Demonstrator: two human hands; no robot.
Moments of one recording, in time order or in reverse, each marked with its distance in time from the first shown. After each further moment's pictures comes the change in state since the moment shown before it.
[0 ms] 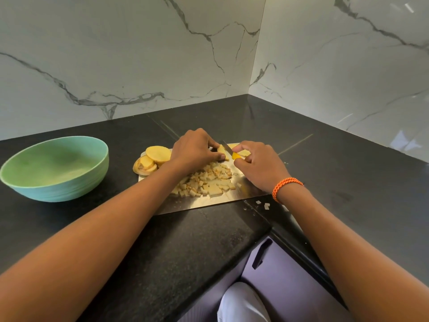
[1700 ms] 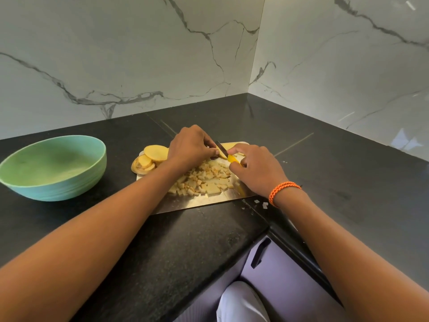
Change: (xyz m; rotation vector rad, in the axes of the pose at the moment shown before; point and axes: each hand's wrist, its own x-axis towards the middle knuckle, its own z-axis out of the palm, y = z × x) left_hand 0.002 -0.005 0.002 -0.061 0.071 -0.021; right_hand -0.010 -0.007 -0.001 -0.064 0.001 -0.086
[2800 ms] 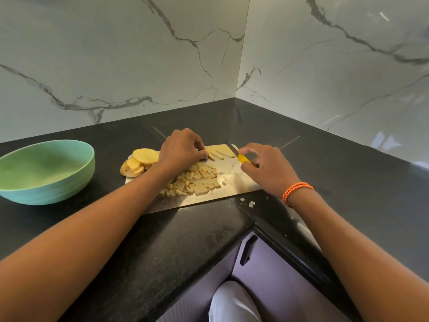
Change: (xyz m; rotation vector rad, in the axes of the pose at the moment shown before) left_hand -0.006 0.010 -0.001 0.040 -0.006 0.041; right_hand -0.025 0.028 -0.037 0.055 0.039 0.053
